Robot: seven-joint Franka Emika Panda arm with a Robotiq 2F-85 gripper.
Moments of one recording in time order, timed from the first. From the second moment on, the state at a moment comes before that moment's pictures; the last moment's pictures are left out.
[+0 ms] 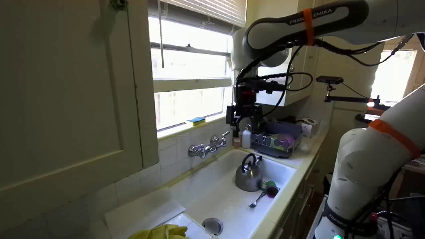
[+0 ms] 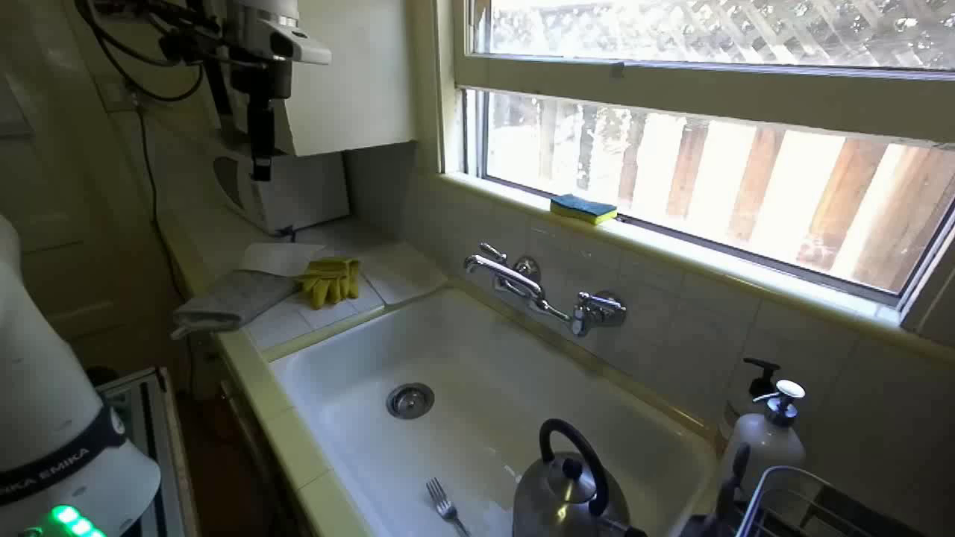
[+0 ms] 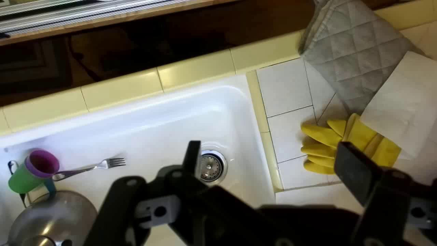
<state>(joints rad) 0.09 -0.64 0.17 -2.45 0.26 1.68 0.38</state>
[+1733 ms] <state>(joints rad) -0.03 -0.38 0.10 -2.38 0.23 2.08 0.35</state>
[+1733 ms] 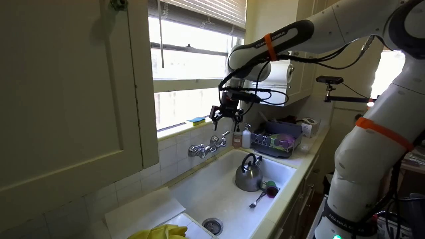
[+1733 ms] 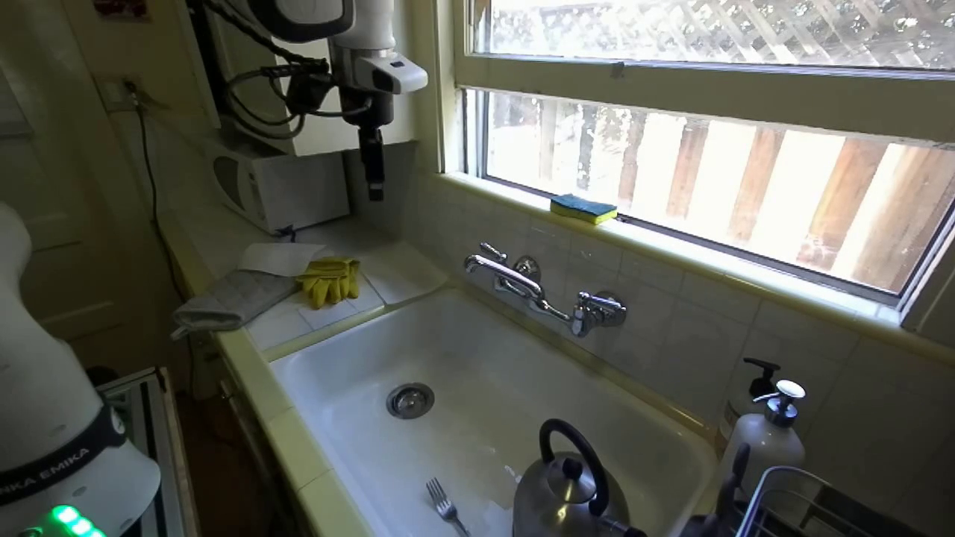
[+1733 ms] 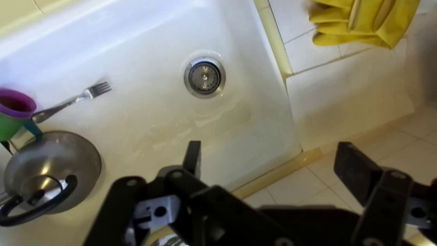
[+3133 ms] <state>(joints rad) -0.07 -0.04 -0.02 -2.12 0.01 2.41 0.40</state>
